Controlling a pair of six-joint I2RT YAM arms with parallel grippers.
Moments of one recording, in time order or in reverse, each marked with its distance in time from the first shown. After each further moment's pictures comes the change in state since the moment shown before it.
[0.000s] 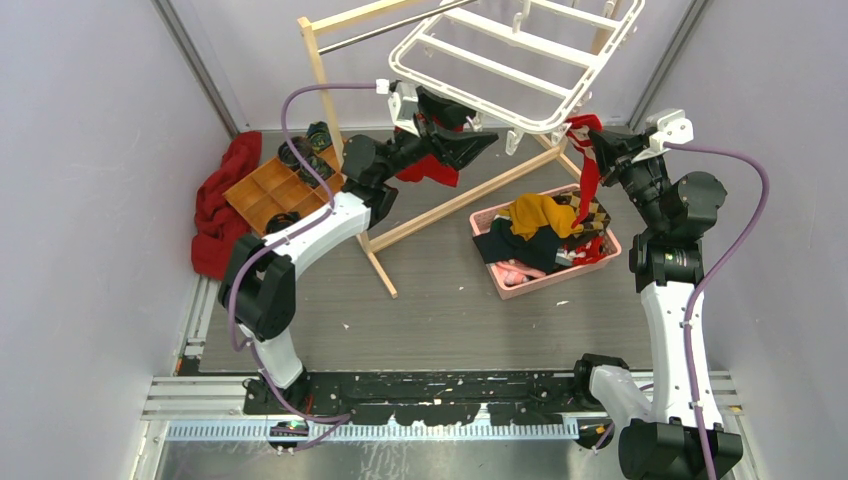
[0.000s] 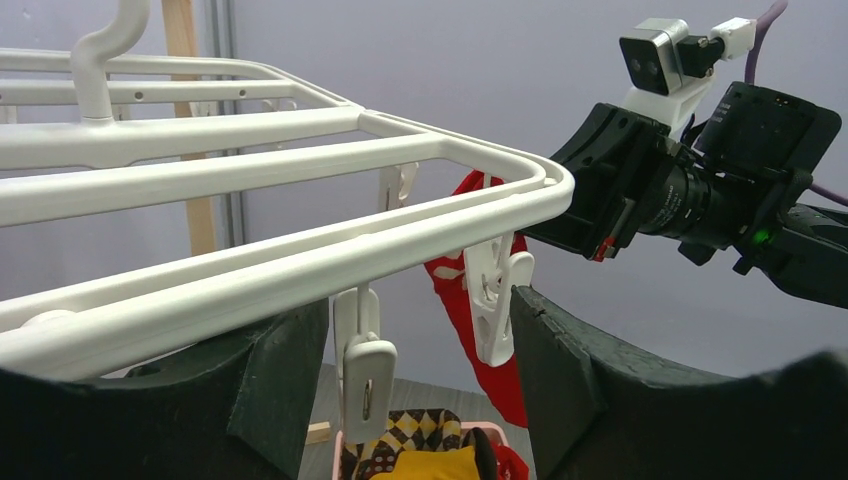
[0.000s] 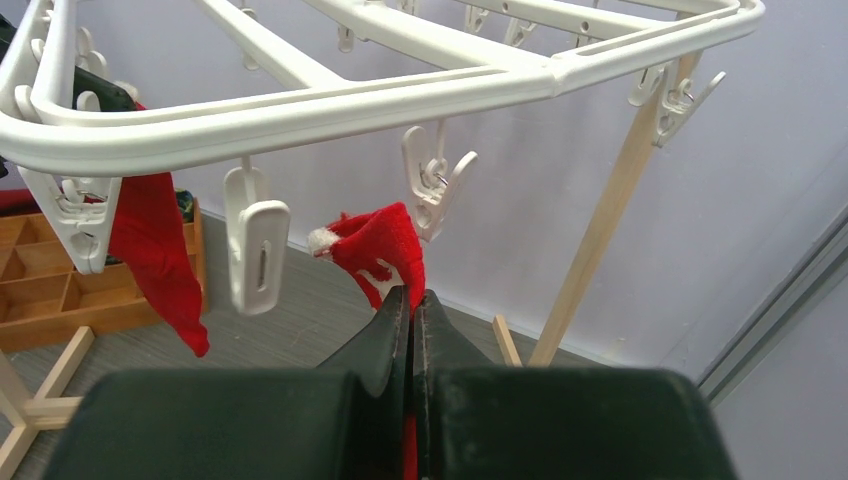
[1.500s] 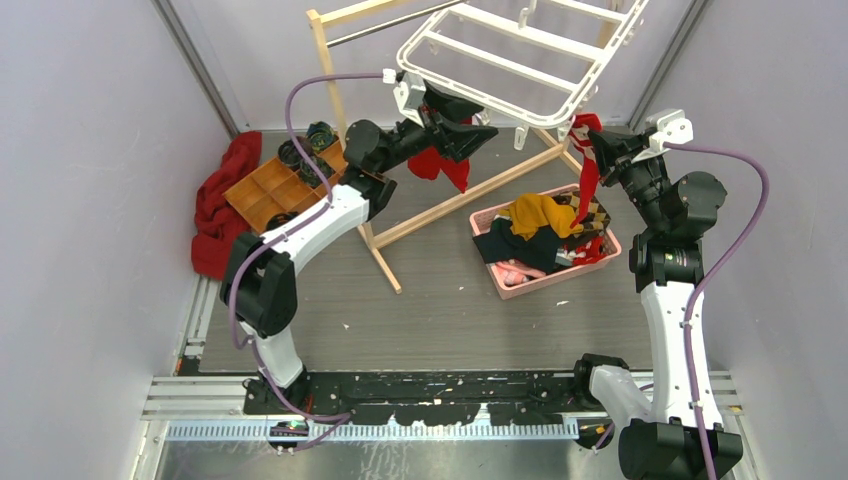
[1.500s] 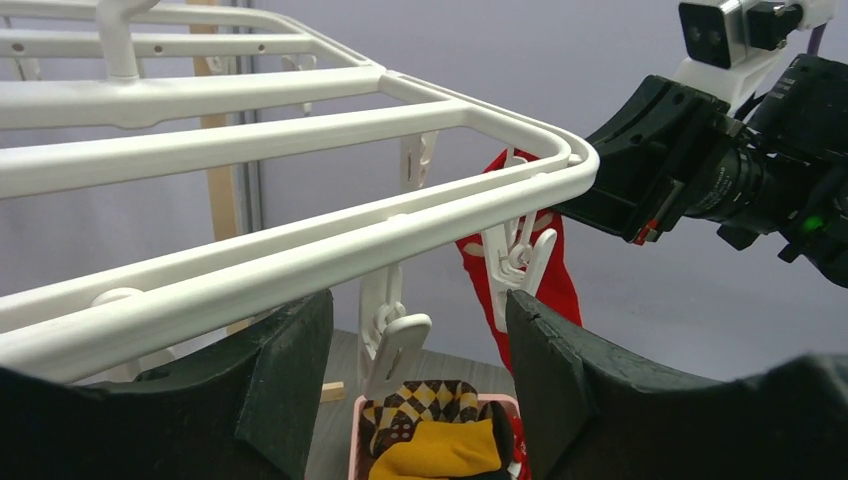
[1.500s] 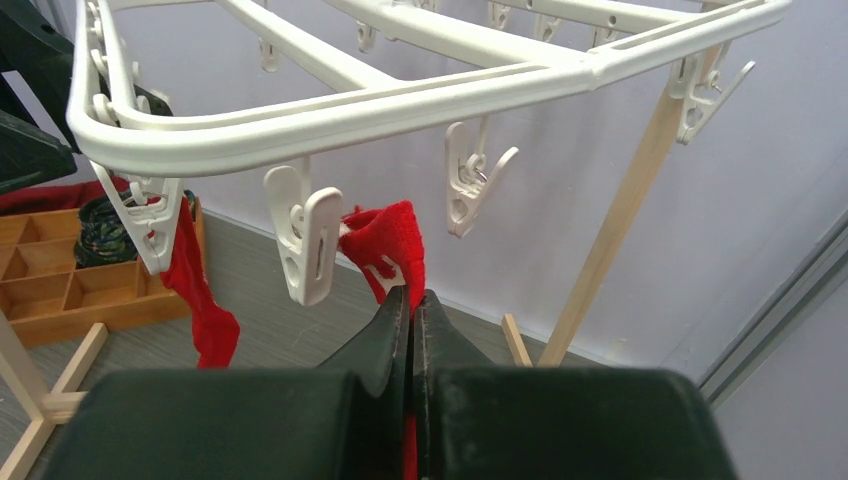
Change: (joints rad) left arm 0.021 0.016 0.067 -0.172 0.019 0.055; right arm 0.000 0.000 0.000 0.000 -0.004 0.000
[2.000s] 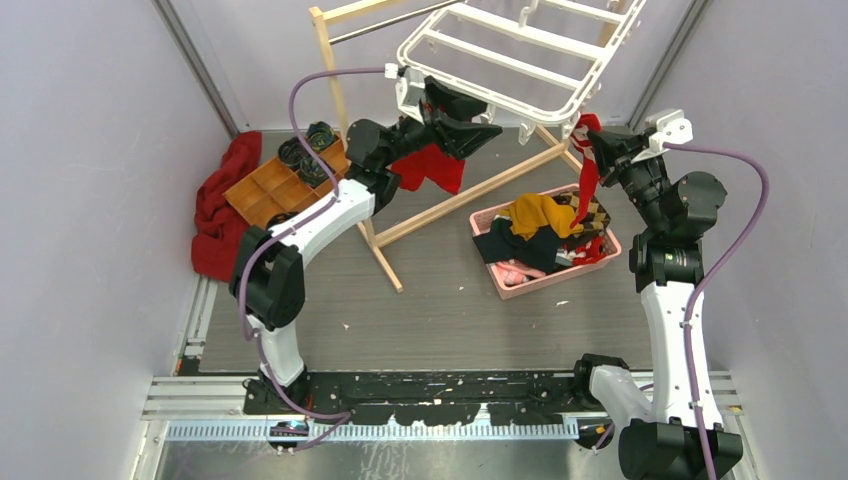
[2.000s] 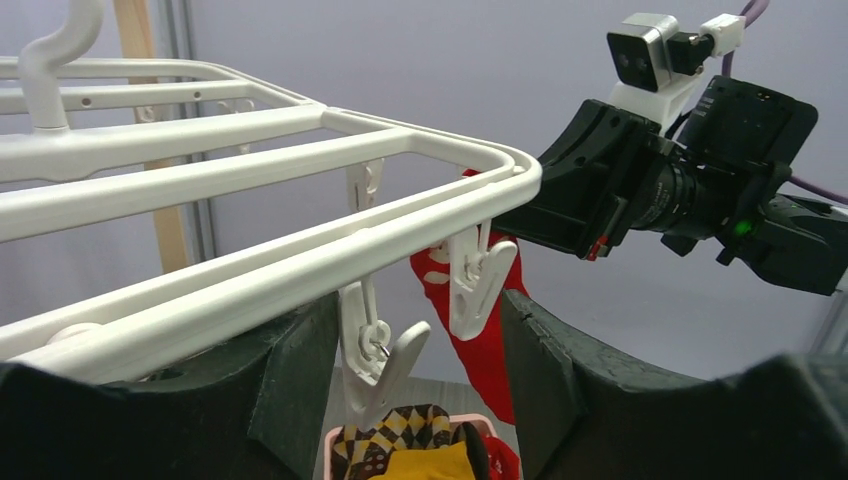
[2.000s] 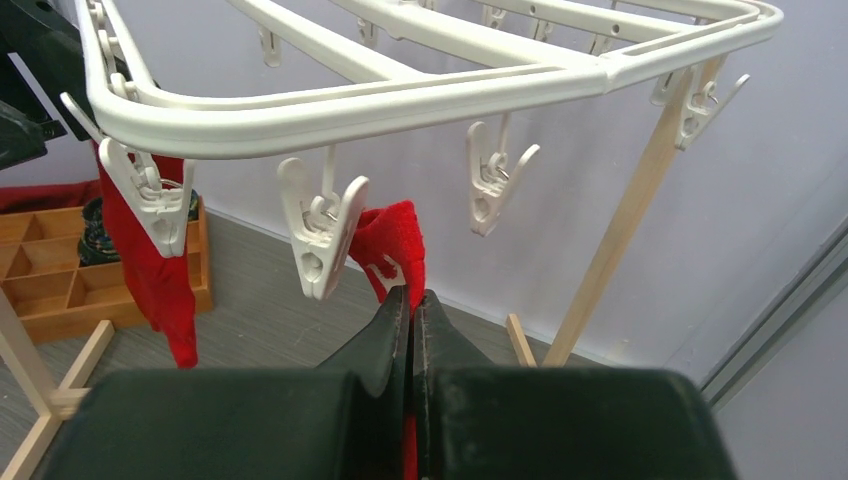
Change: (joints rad) left arm 0.000 0.064 0.078 0.115 0.087 -0.100; right arm 0.000 0.000 0.000 0.000 -0.007 0.000
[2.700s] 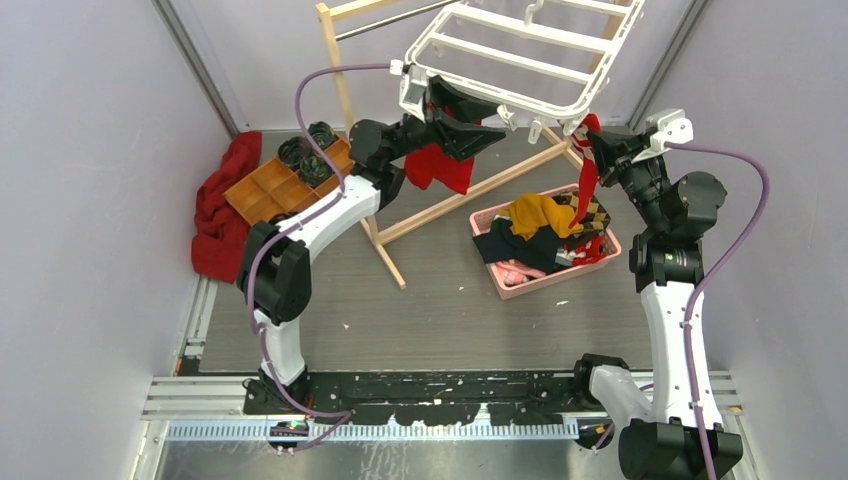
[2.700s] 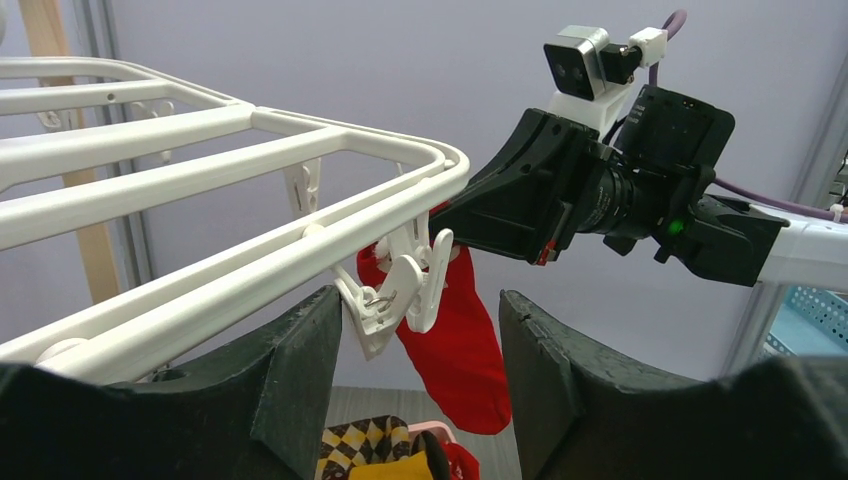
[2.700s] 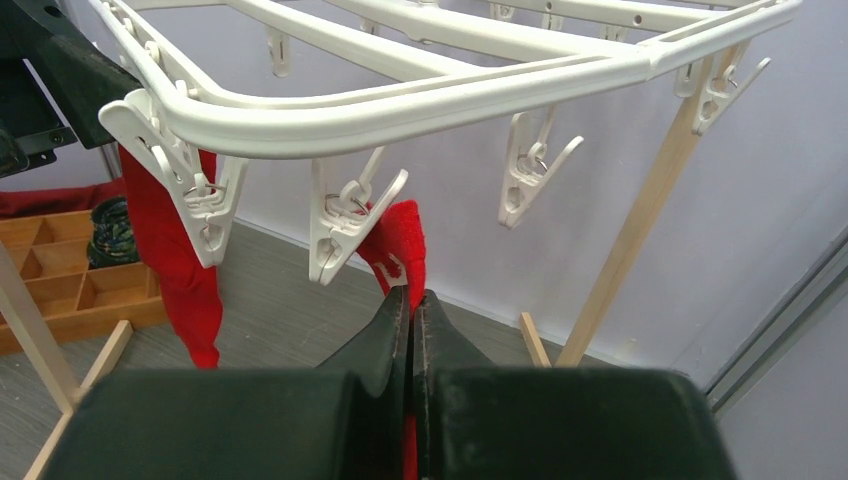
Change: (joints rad) left arm -0.004 0.053 0.057 0.085 0.084 -0.124; right arm 0.000 0.000 0.000 0.000 -0.003 0.018
